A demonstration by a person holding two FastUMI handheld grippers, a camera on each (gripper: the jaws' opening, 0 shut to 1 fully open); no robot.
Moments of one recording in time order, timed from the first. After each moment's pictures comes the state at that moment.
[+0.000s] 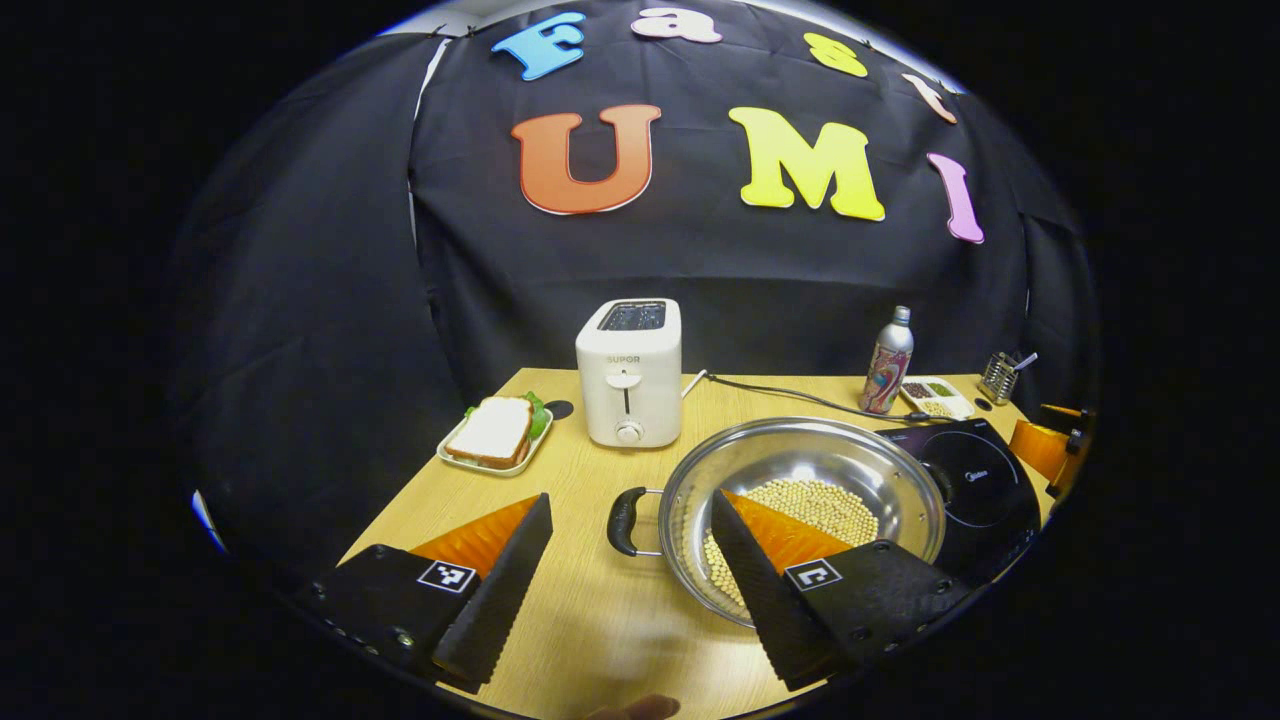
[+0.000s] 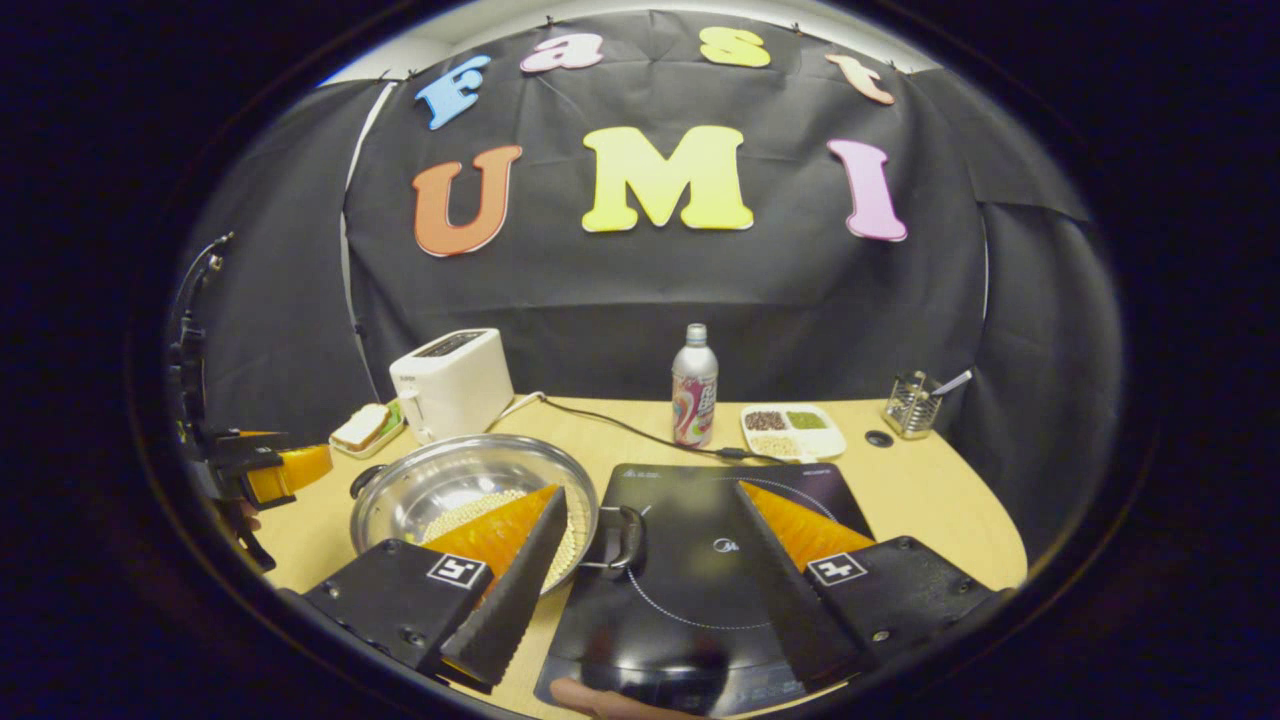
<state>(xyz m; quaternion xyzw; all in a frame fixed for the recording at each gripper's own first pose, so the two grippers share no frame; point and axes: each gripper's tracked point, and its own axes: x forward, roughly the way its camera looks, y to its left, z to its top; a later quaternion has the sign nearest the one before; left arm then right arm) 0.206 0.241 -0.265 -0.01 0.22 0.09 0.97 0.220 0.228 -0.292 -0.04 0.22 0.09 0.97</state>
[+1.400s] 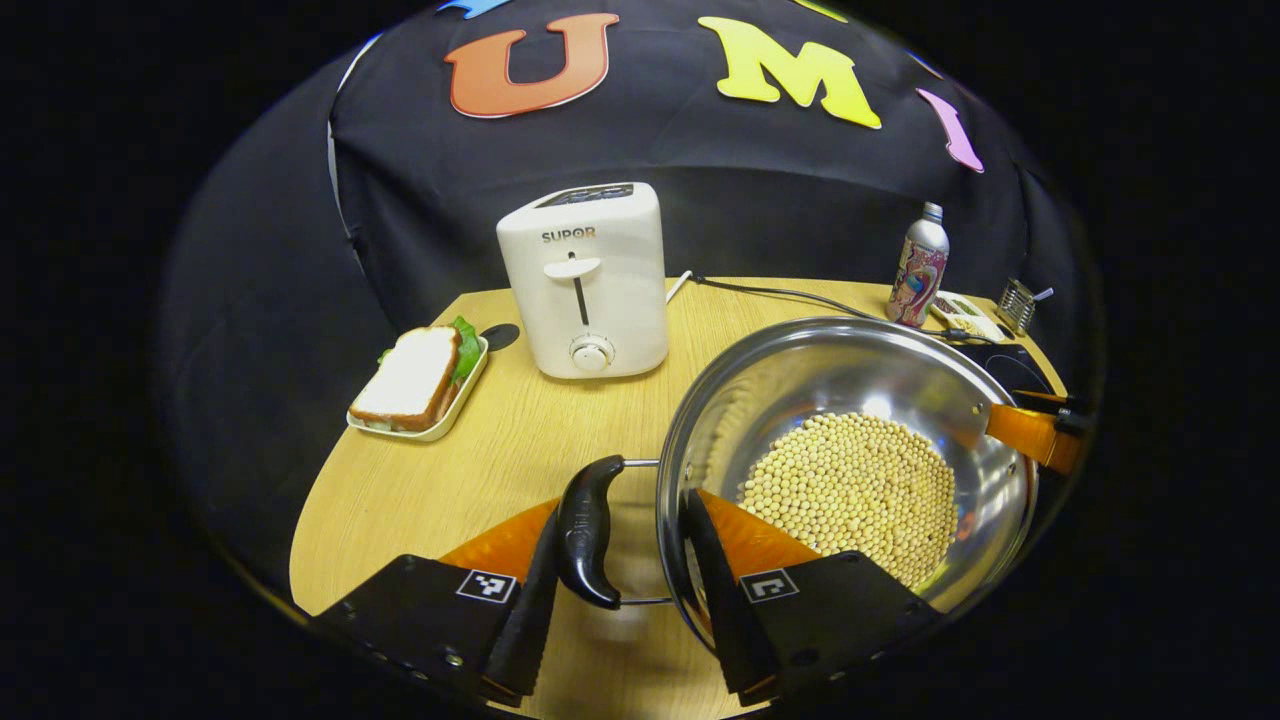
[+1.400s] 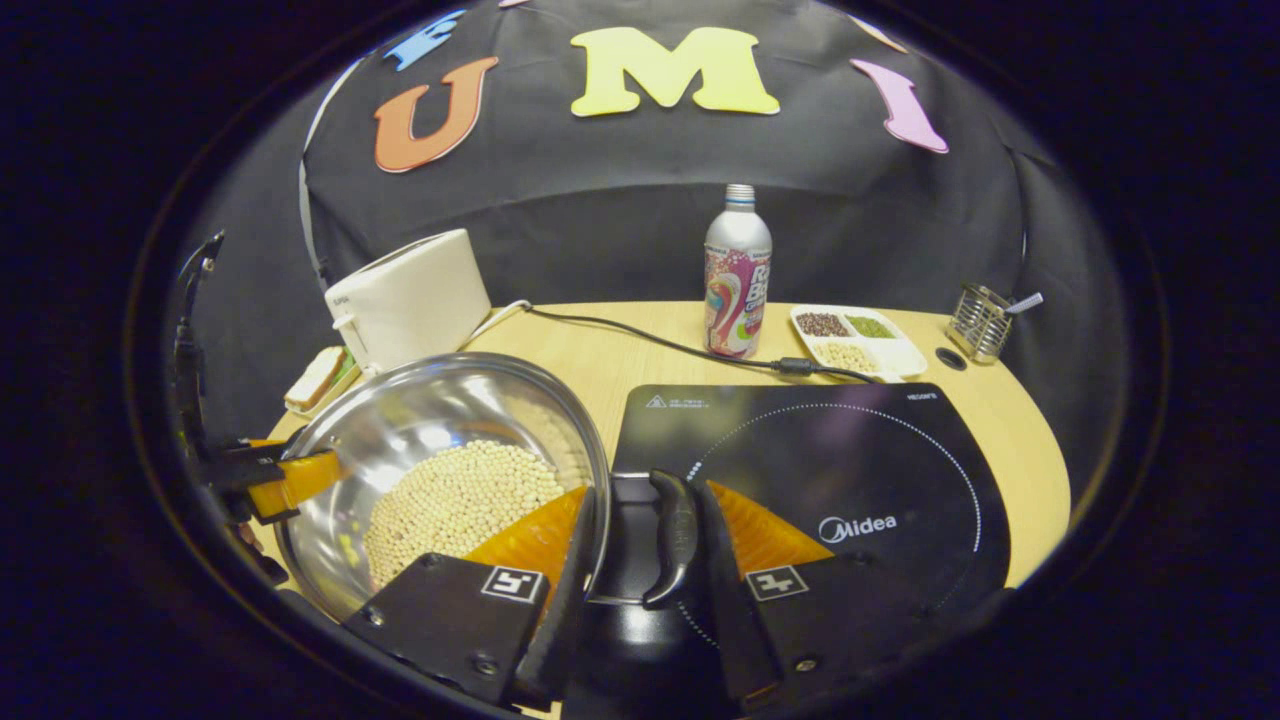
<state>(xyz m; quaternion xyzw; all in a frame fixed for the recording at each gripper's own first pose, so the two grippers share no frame) 0.258 0.236 -0.361 0.01 0.34 0.04 0.94 0.279 0.256 -0.397 -0.05 0.34 0.08 0.93</state>
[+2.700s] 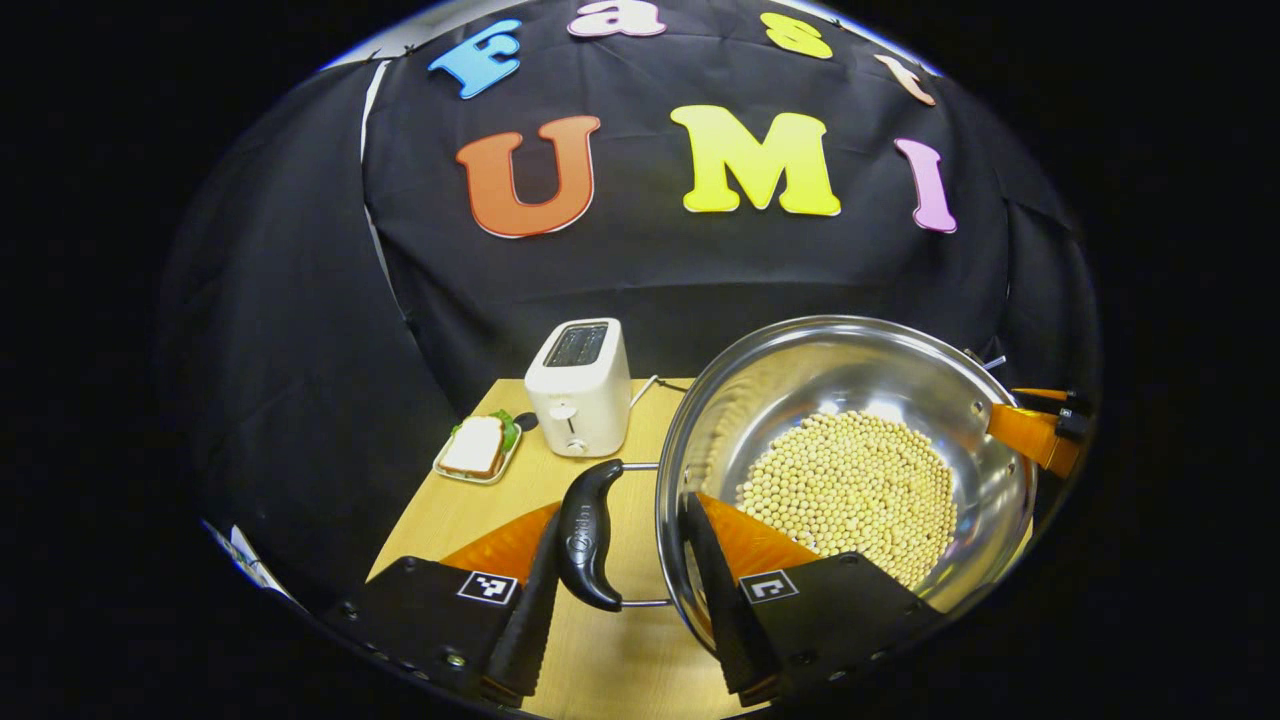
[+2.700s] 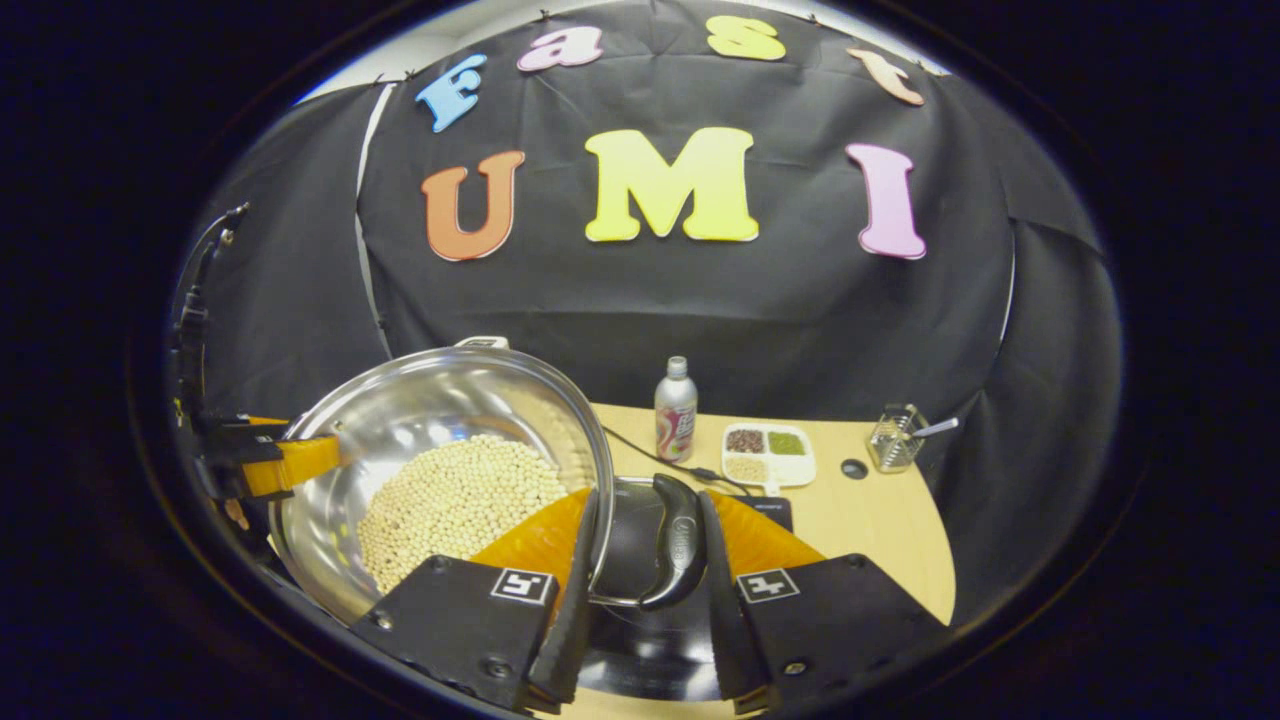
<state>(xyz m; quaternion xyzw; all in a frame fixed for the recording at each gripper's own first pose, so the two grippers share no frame) 0.134 0.215 -0.165 0.02 0.27 0.07 0.96 0.219 0.163 -0.175 -0.07 0.26 0.13 0.96</state>
